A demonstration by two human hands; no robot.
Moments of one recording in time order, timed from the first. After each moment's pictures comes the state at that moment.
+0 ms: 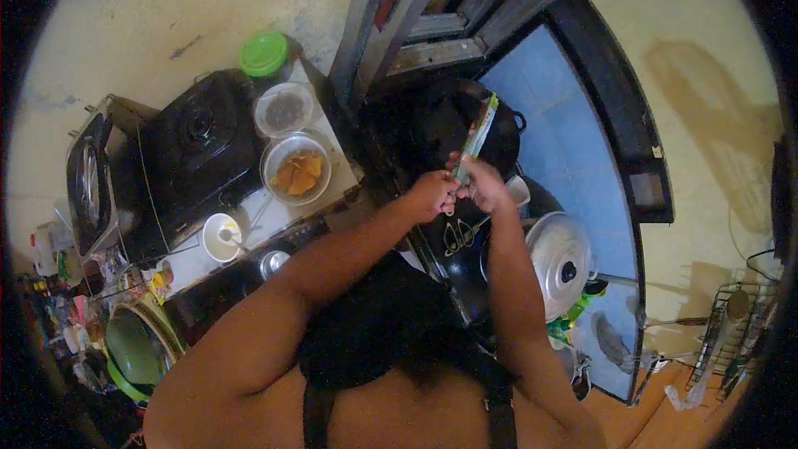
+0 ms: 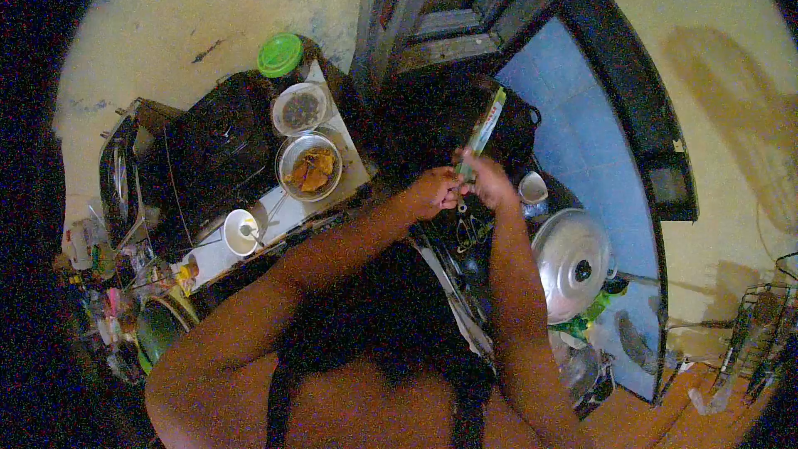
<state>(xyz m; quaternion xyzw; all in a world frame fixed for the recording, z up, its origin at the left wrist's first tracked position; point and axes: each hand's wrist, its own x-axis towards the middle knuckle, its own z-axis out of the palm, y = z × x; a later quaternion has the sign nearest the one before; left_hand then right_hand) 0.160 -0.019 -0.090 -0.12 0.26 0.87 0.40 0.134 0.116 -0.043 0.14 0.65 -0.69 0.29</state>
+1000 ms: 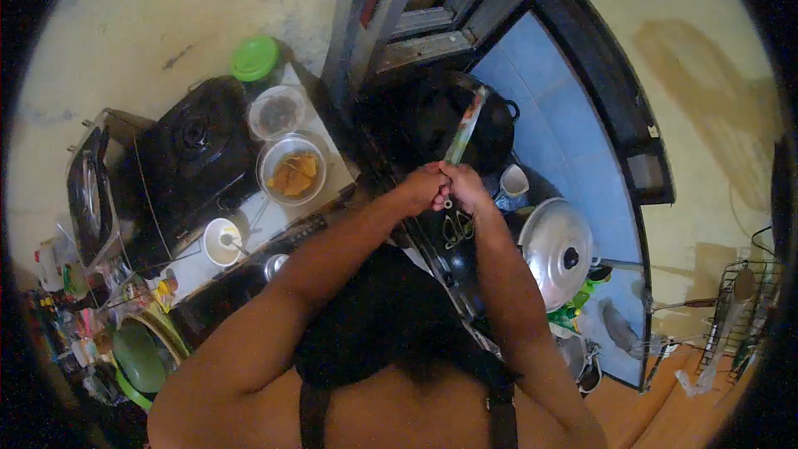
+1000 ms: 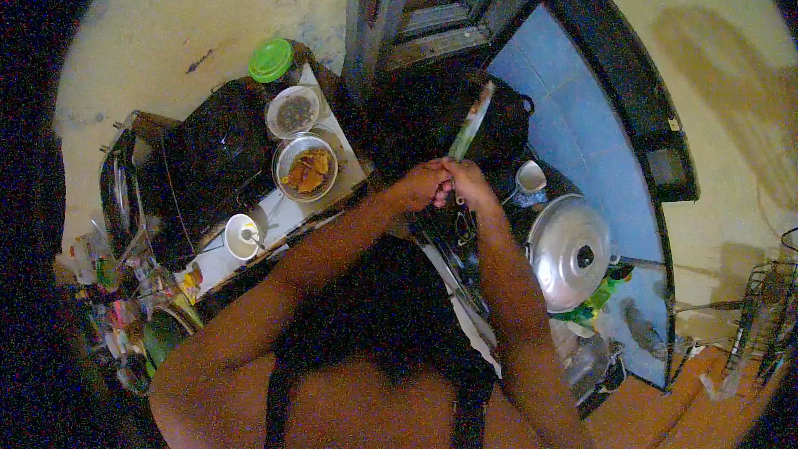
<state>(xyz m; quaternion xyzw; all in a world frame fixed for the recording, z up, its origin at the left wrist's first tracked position) 0.159 -0.031 -0.093 -0.04 0.36 0.83 0.44 0.159 0.094 -0.055 0.15 0.63 -0.69 0.32</state>
